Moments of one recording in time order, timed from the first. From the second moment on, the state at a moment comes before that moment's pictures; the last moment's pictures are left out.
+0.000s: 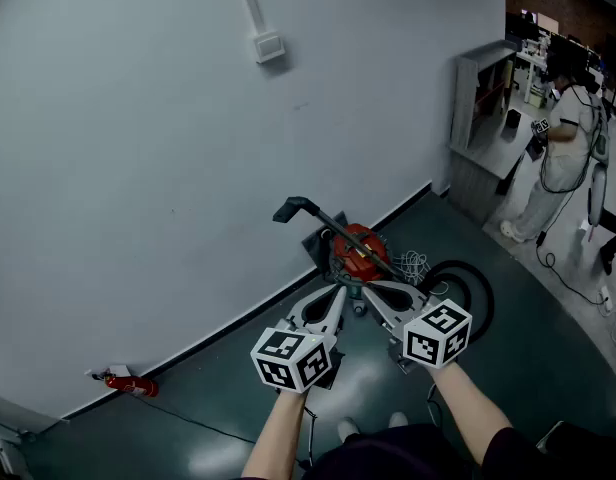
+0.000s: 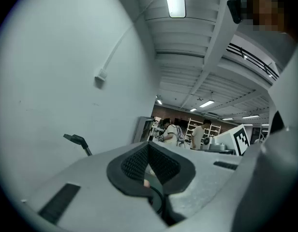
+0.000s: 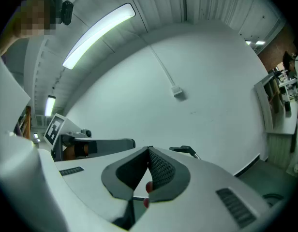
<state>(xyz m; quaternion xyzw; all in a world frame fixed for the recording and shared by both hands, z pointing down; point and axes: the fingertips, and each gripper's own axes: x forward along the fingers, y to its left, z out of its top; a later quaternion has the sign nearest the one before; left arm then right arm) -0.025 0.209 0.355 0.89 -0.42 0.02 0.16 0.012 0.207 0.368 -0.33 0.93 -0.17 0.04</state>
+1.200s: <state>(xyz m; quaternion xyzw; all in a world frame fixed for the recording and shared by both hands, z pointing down) 0.030 0.198 0.378 0.87 -0.45 0.03 0.19 0.082 0.194 0.386 -0.29 0.93 -0.20 0.05</state>
